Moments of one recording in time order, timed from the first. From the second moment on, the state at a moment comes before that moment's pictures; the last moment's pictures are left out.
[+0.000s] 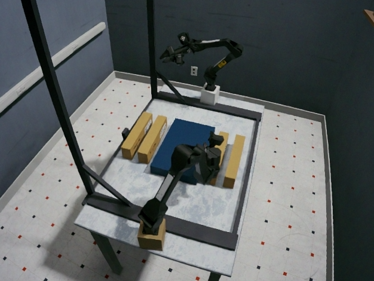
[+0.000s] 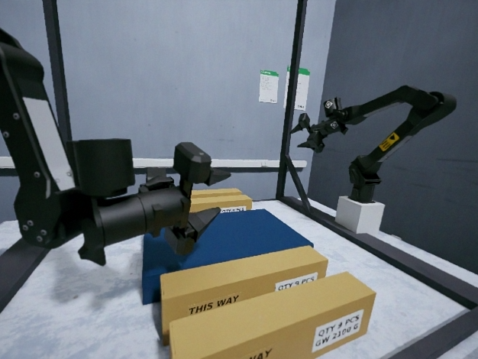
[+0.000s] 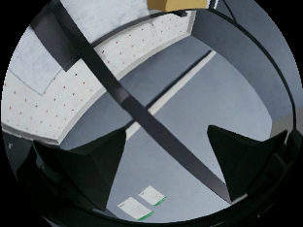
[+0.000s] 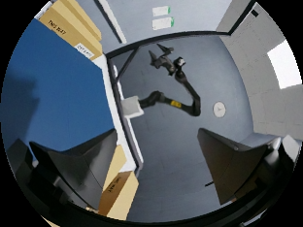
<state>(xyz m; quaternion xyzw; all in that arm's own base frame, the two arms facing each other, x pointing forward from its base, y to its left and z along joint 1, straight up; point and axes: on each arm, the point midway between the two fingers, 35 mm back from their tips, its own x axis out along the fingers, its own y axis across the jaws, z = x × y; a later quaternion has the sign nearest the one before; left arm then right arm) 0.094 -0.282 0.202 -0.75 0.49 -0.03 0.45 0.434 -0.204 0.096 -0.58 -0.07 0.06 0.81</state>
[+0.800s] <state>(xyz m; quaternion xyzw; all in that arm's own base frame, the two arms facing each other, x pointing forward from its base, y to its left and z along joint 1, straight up) 0.155 -0.183 0.158 -0.55 0.55 0.00 0.62 0.389 -0.138 0.085 -0.38 0.19 0.01 0.91</state>
